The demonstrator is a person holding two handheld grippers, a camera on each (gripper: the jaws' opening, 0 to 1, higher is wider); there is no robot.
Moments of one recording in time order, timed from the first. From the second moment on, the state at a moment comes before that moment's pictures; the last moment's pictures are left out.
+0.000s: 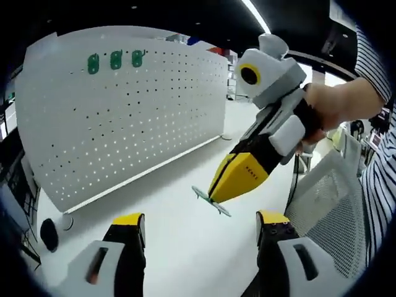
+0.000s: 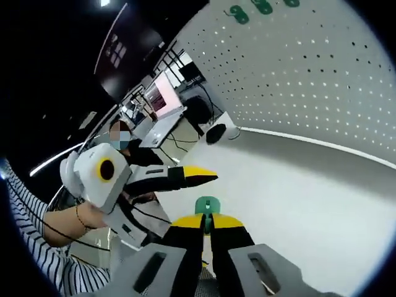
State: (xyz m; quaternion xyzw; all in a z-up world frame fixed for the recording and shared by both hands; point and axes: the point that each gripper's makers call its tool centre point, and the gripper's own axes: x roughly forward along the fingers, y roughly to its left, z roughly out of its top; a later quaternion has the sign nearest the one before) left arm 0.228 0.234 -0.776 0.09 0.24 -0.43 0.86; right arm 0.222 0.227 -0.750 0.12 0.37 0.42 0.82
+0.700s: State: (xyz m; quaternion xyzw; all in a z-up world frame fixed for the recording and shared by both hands) left arm 0.227 0.232 -0.755 -0.02 0.22 -0.41 0.89; right arm 0.244 0.216 -0.725 0.06 0.24 0.36 0.90
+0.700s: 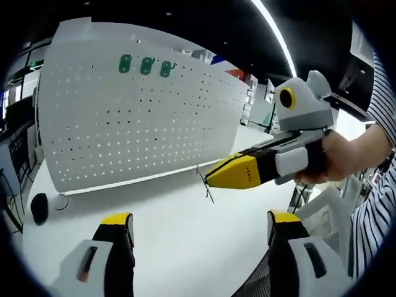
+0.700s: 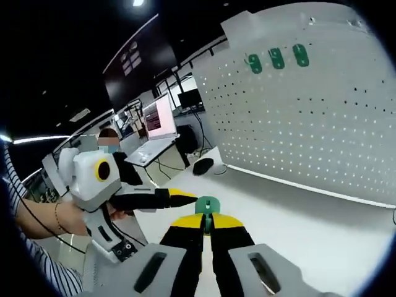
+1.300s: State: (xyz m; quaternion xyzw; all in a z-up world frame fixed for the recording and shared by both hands) left arm 0.233 0.239 -0.745 -0.03 0.21 -0.40 0.89; right arm 0.288 0.183 -0.691 0.01 0.14 0.25 0.96
